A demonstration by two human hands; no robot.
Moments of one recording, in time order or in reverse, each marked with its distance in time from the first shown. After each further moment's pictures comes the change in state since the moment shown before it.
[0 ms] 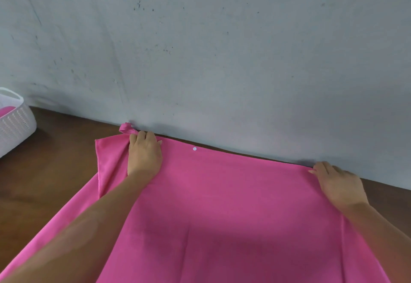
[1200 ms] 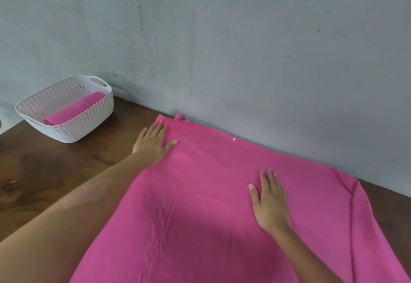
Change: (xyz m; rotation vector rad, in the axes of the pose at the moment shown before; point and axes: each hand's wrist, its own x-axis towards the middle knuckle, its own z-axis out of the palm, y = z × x) left_hand -0.023 -0.141 -0.068 0.057 -0.559 -0.023; right_hand 0.019 -0.279 -0.112 0.460 -0.544 0.412
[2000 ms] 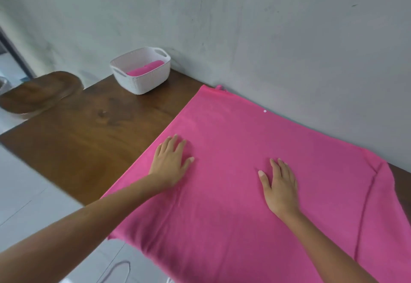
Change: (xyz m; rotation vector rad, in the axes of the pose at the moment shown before) left_hand -0.265 0.024 0.022 -0.122 0.084 -0.128; right_hand -0.108 -0.014 -0.010 0.100 -0.056 -0.162
